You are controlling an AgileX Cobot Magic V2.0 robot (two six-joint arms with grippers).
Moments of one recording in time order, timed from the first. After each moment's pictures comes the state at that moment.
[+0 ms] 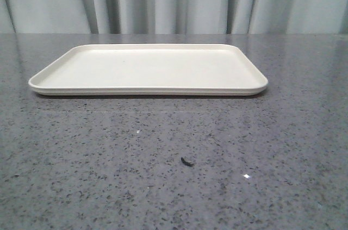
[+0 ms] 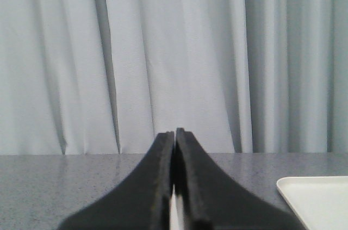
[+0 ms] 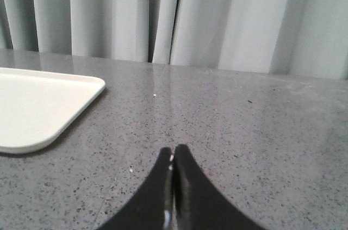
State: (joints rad) left arm 0.04 0.00 0.00 -0.08 -0.23 0.05; right arm 0.11 -0.01 0.03 -0.09 0.02 0.10
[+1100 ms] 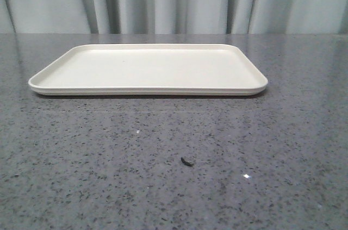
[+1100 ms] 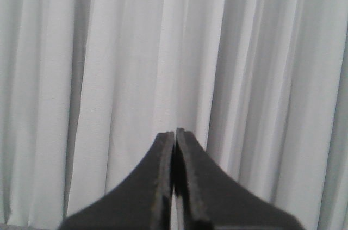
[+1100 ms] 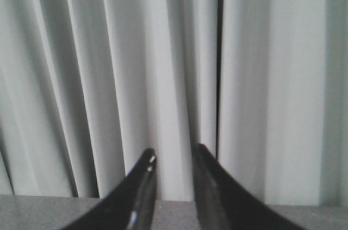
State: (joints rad) left arm 0.04 0.30 -0.77 -0.09 0.20 -0.13; right arm 0.19 0.50 -0.85 0.07 0.21 0.10
